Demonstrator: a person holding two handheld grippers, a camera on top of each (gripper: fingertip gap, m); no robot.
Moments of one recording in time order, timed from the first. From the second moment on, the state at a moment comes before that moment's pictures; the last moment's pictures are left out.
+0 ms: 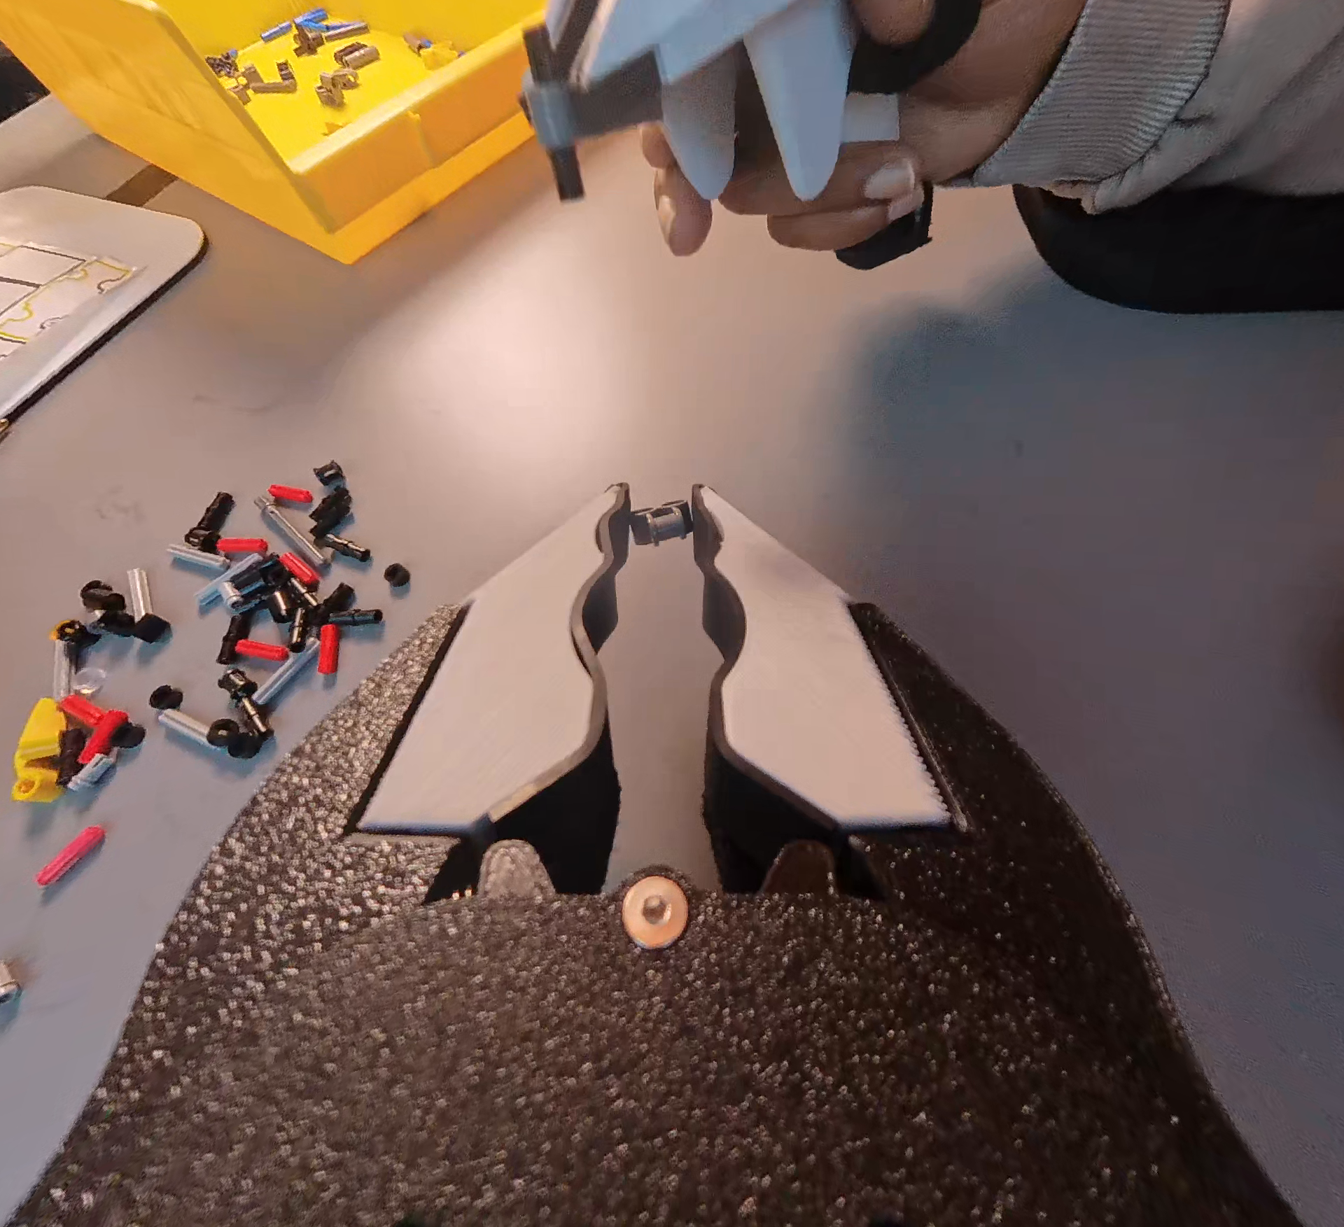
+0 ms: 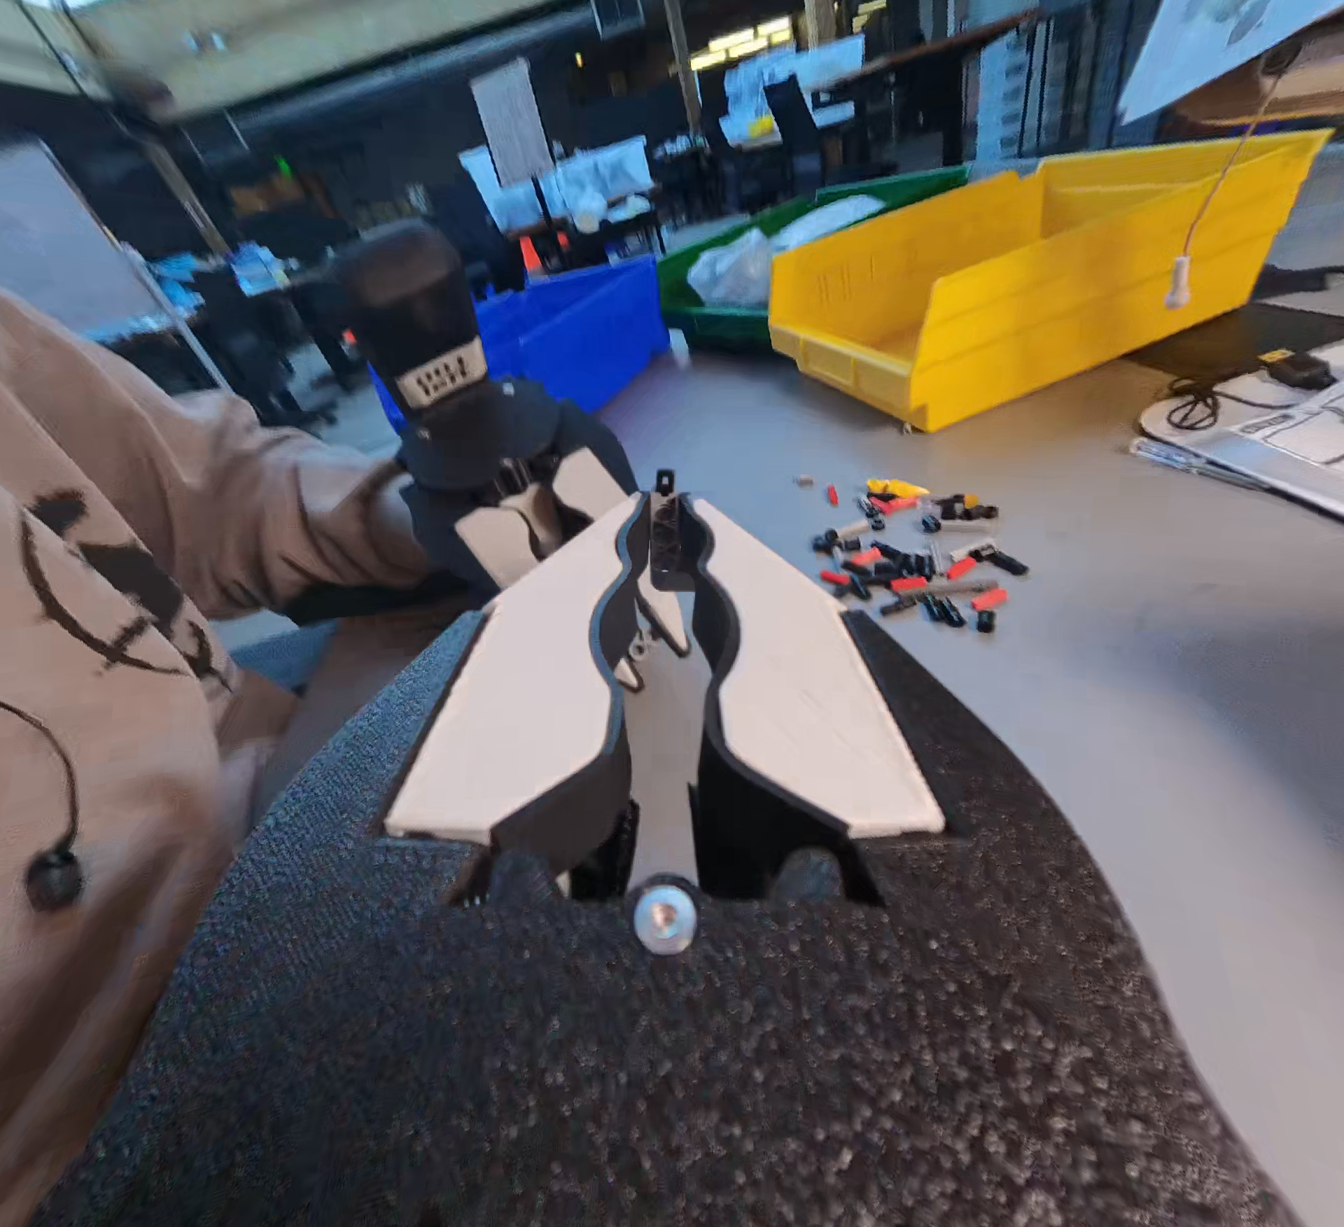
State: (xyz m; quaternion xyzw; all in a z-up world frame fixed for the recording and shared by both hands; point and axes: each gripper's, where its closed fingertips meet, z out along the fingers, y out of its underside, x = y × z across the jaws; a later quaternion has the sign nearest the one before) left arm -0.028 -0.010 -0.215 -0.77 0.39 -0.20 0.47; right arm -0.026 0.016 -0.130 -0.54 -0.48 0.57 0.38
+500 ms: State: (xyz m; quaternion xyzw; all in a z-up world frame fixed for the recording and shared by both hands) left arm -0.037 -0.015 -0.239 -0.79 0.42 -0.15 0.43; right arm -0.039 -0.012 -0.172 -0.54 -0.58 0.49 0.36
